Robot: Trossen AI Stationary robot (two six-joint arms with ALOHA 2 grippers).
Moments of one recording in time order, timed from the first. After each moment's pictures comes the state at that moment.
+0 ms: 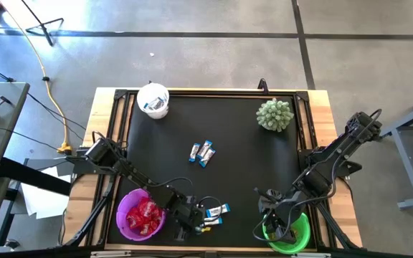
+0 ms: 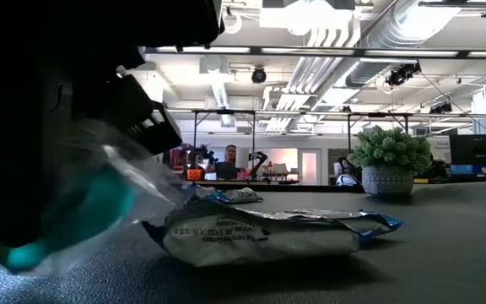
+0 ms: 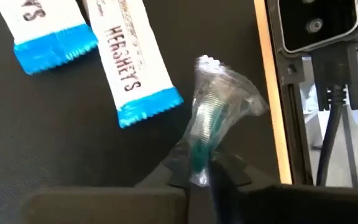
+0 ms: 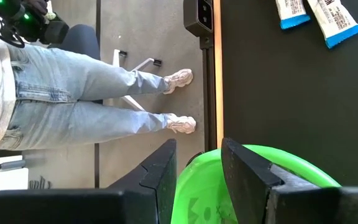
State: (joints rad) left arm -0.56 2.02 1.25 -0.25 0.15 -0.49; right arm 0.76 1.41 1.24 -0.67 -0.11 0.92
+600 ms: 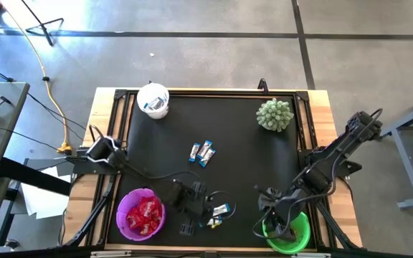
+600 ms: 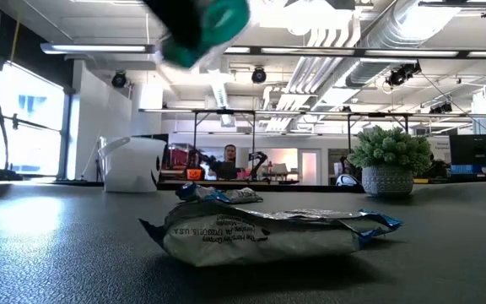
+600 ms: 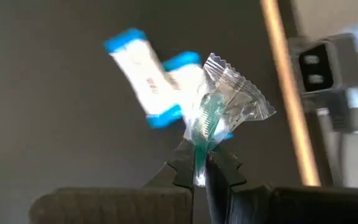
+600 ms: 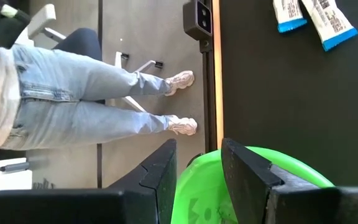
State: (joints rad) left arm -0.51 2.01 1.67 -0.80 -0.07 -0.27; right arm 0.74 1.40 1.24 -0.67 -0.12 0.92
